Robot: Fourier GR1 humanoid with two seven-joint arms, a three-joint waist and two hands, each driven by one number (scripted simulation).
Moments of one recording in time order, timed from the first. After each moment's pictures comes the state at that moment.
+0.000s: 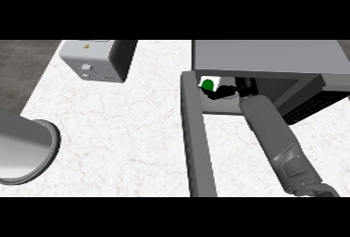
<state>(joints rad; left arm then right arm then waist) 0.49 0.05 0.63 -2.29 0.59 -0.47 0.09 -0.89 -0.08 -0.12 -0.47 0.32 -0.30 -0.58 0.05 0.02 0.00</state>
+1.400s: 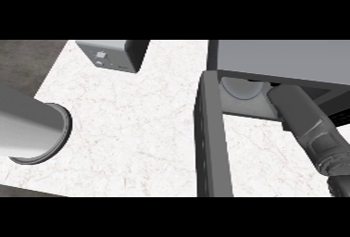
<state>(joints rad) 0.39 0.07 0.58 -2.23 0.52 -0.51 0.08 -1.07 -0.28 -0.12 -0.07 0.49 -0.85 -0.50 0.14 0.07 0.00</state>
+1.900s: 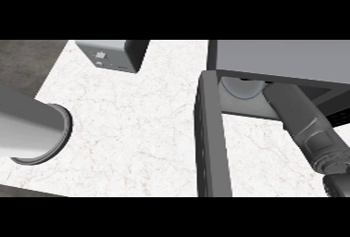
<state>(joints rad) 0.36 0.08 0.55 -2.20 0.47 -0.53 0.08 -1.09 -0.26 -0.12 -0.10 0.49 -0.75 -0.60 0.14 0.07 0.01</state>
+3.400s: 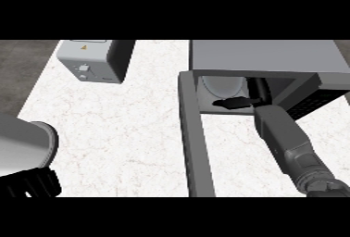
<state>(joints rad) 0.28 0.01 0.22 -2.20 0.34 -0.58 0.15 -0.93 -0.16 -0.36 -0.13 0.20 -0.05 -0.88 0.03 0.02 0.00</state>
